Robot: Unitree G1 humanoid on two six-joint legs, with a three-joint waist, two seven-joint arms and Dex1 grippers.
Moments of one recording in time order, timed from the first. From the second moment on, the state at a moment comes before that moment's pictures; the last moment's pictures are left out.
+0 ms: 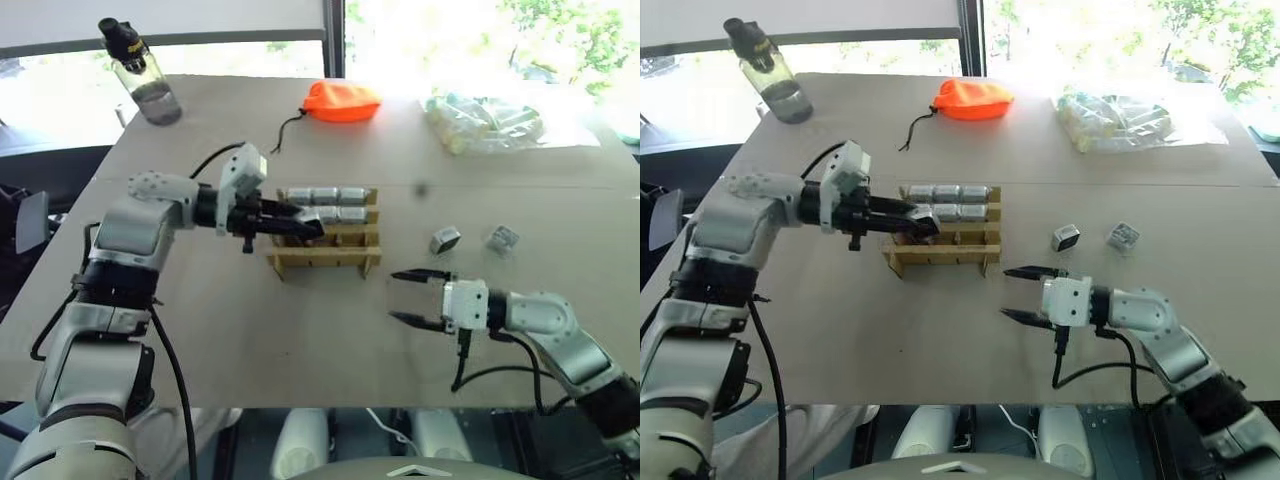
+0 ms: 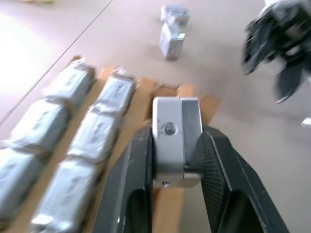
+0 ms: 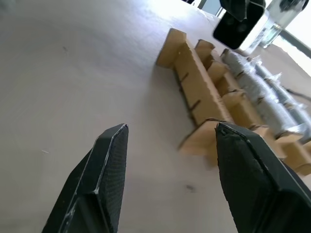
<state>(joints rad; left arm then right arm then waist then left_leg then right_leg) -0.83 0.79 -0.16 0.40 -0.35 0.35 -1.46 -0.15 -0.70 0.34 -0.20 0.34 -0.25 0.87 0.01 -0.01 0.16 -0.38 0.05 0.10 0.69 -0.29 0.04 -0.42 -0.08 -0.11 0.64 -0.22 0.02</state>
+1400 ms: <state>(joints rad) -1.07 0.72 -0.41 1.03 -0.19 -0.28 -1.61 0.08 -0.58 0.06 -0.35 0.56 0.05 0.95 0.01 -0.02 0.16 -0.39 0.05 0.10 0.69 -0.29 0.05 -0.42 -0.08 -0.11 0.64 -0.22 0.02</state>
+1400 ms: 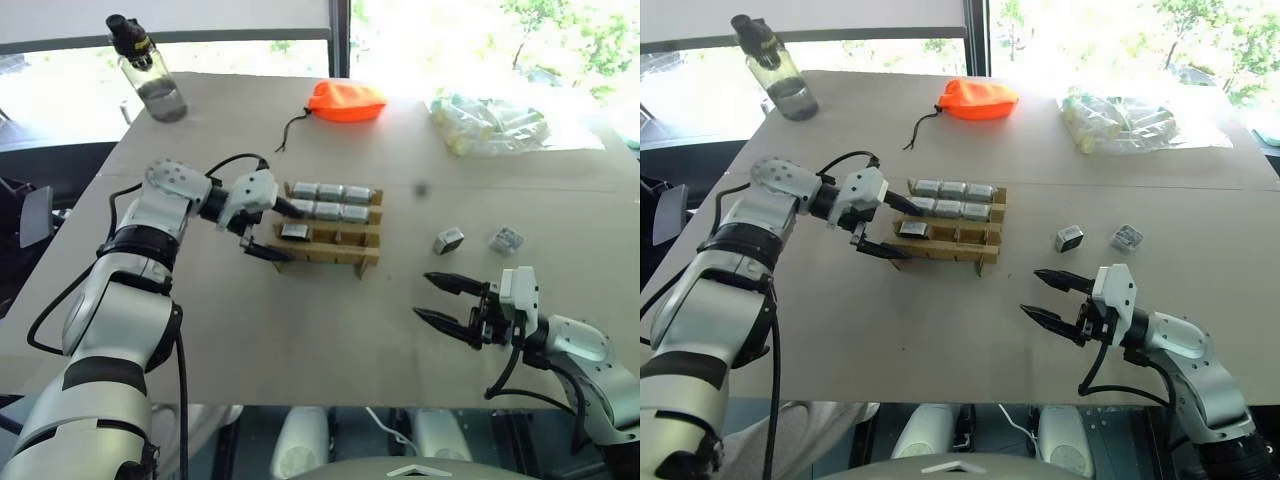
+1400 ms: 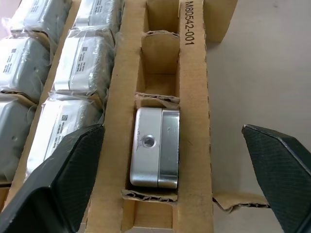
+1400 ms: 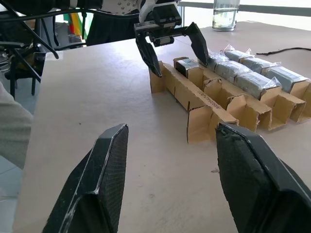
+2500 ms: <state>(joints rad) -0.38 0.94 0.14 -0.19 -0.76 0.53 -1.26 -0.32 -0.77 -0.17 0.40 0.30 0.07 0.92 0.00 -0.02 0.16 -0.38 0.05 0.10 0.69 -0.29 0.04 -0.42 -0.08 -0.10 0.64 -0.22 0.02</state>
